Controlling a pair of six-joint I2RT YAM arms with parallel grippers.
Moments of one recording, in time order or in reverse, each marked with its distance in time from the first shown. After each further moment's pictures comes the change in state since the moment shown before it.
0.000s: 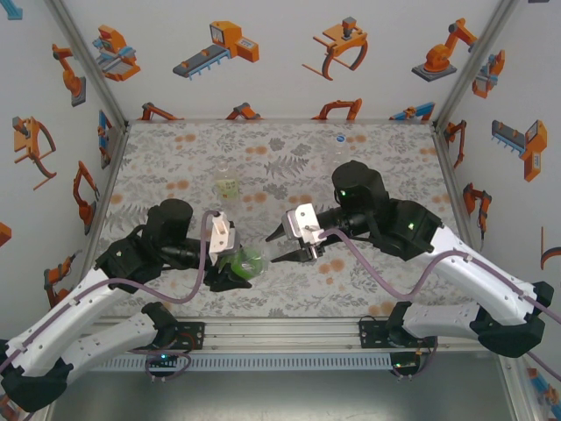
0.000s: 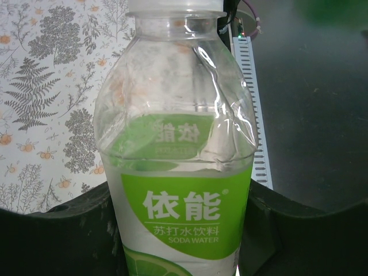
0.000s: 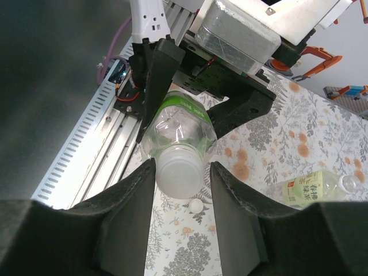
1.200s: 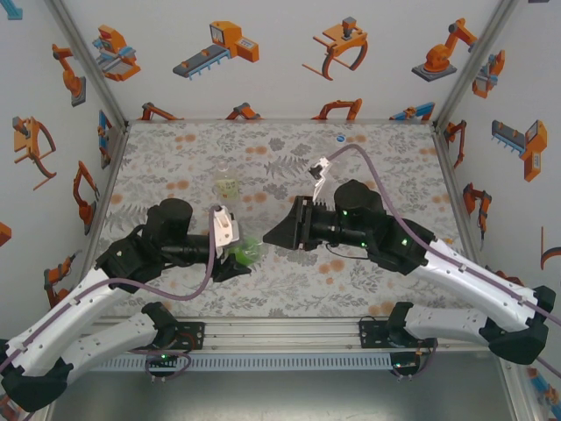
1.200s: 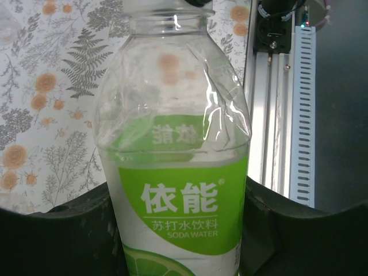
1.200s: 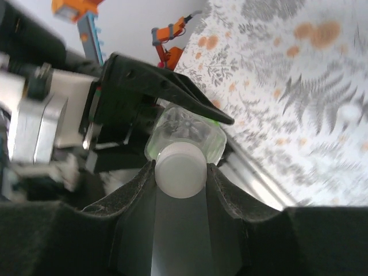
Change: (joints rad) left arm -0.001 0.003 0.000 0.021 -0.213 -0.005; right arm 0.027 -0.089 -0.216 0.185 0.622 1.578
